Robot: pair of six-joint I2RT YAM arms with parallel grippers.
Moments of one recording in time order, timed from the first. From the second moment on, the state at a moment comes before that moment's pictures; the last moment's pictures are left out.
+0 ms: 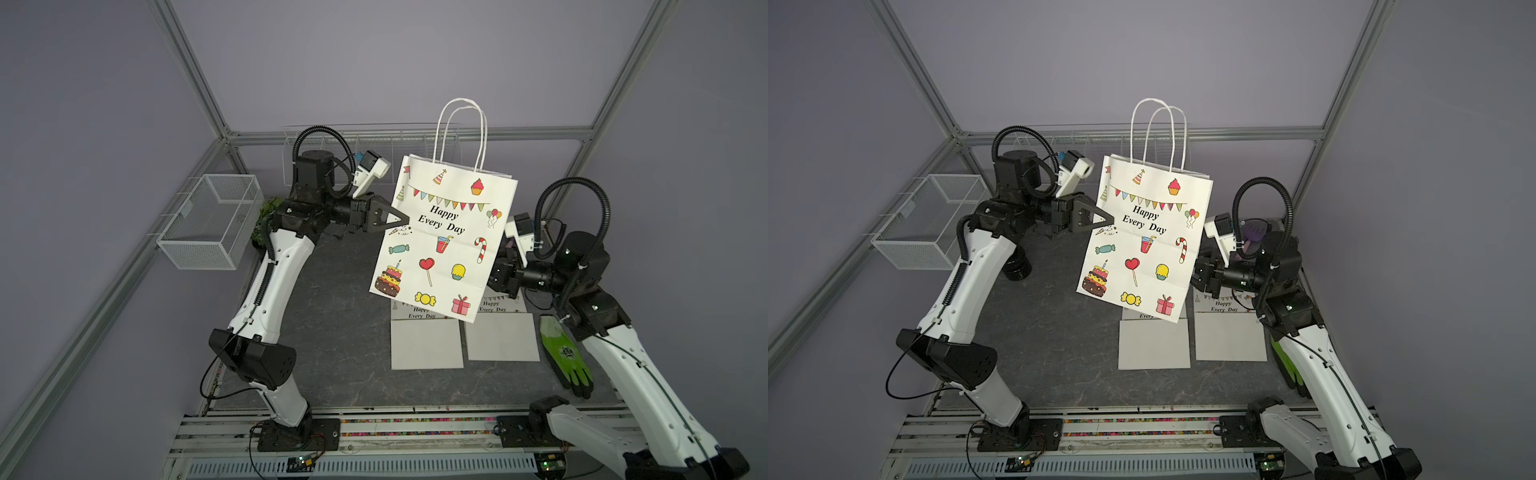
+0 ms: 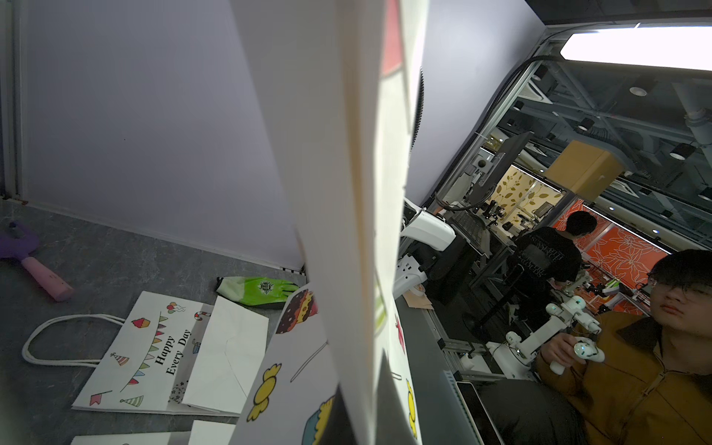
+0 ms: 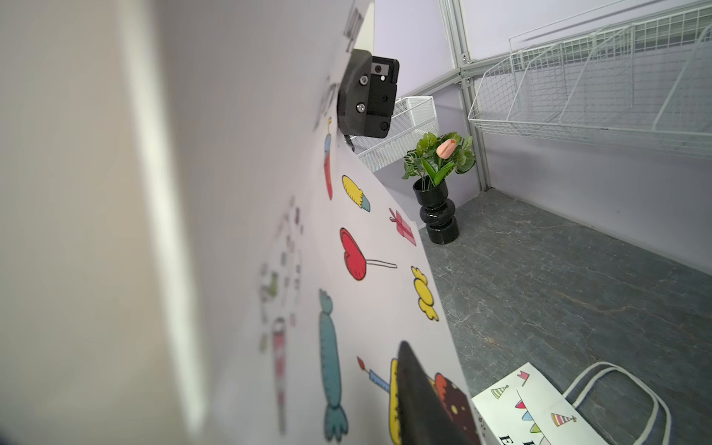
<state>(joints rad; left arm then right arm) -0.37 1.72 2.06 -0.62 1.56 -0.20 0.31 1.02 1.15 -0.19 -1.01 0.34</state>
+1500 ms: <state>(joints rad) -0.37 1.70 1.93 -0.62 1.56 -0.18 0.19 0.97 1.23 -0.09 -1.18 0.63</state>
